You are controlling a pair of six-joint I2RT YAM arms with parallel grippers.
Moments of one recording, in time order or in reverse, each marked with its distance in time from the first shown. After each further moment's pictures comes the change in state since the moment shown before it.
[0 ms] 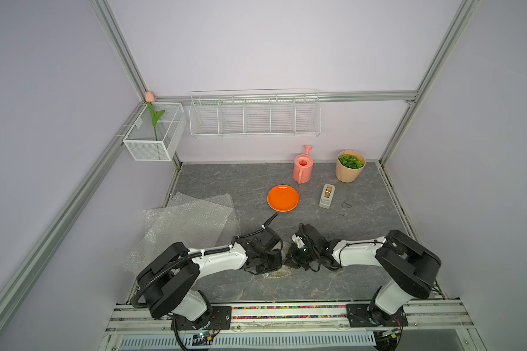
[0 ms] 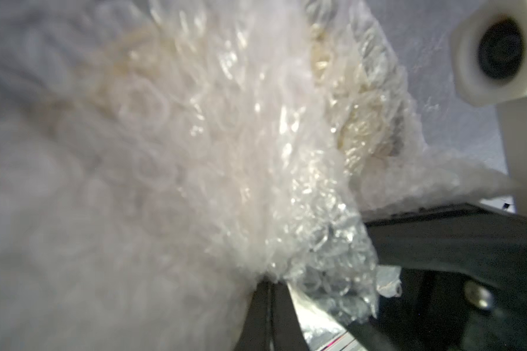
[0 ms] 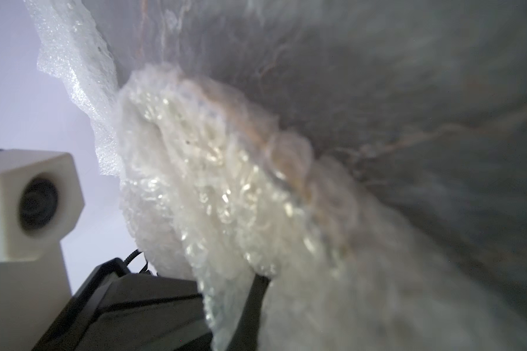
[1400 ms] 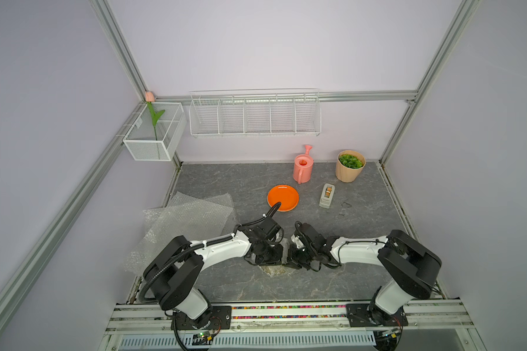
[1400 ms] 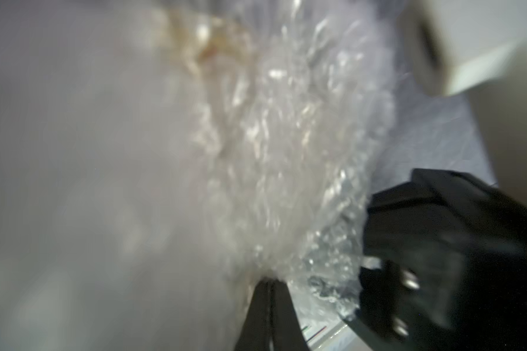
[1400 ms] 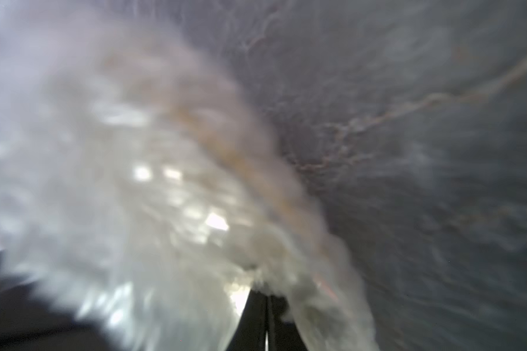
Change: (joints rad) left arm 0.069 0.090 0.153 -0.202 0.112 0.245; right arm 0.017 0.027 0.068 -0.130 -0.006 -0.086
